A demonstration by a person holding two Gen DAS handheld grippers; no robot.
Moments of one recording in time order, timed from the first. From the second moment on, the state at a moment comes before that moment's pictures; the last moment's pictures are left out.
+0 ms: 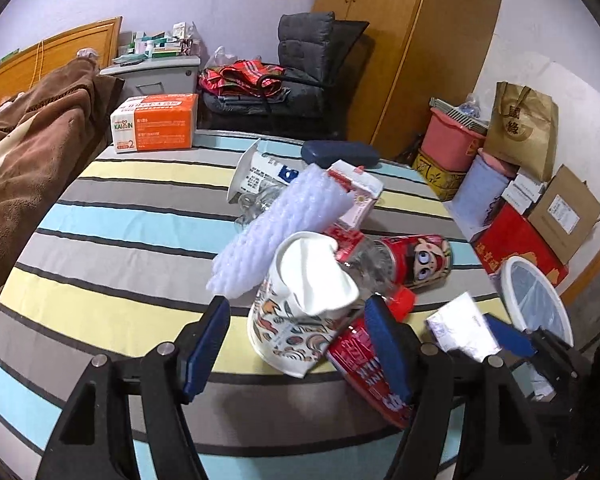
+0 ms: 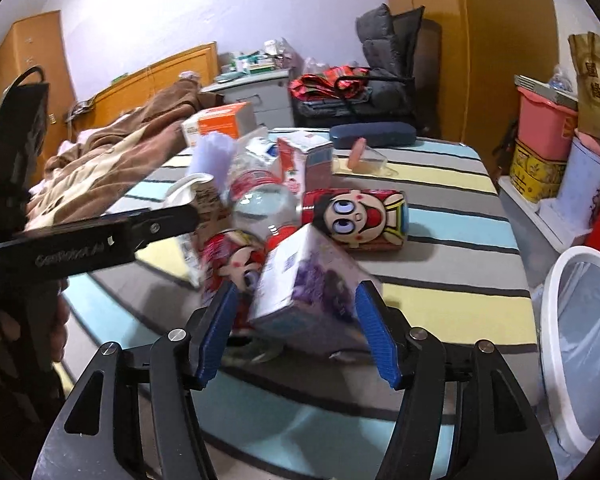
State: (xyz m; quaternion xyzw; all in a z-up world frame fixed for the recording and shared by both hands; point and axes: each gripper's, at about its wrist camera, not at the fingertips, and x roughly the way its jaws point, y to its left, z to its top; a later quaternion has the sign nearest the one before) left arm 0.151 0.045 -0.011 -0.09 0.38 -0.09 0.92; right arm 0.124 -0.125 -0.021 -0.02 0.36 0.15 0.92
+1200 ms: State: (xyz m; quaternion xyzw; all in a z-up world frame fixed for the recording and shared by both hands) left arm 0.154 0.033 -0.021 -0.10 0.38 -0.13 0.91; right arm 0.107 -0.184 -0.026 0.00 0.41 0.11 0.90
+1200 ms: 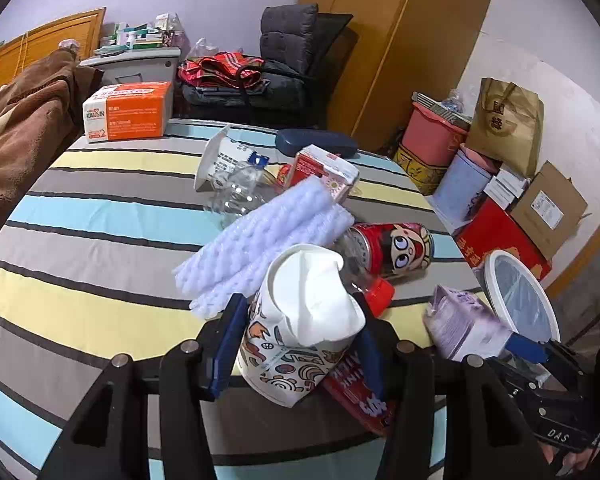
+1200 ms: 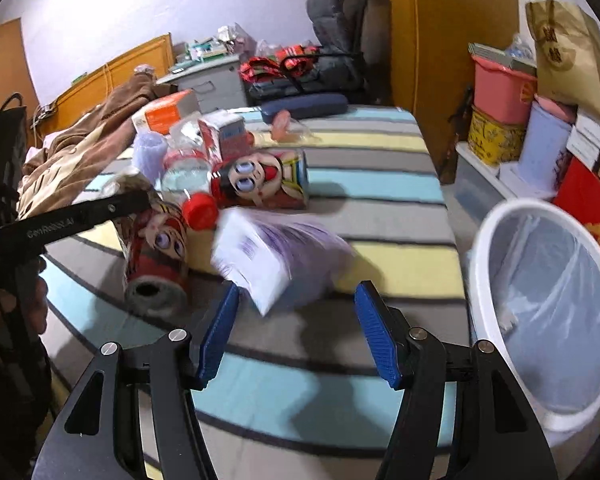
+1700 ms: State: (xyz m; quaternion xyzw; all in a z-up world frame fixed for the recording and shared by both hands) left arm 0.156 0.024 -0.020 -0.08 0.38 -0.13 0.91; right arm 0.139 -0.161 -0.033 0.08 0.43 0.09 0.89
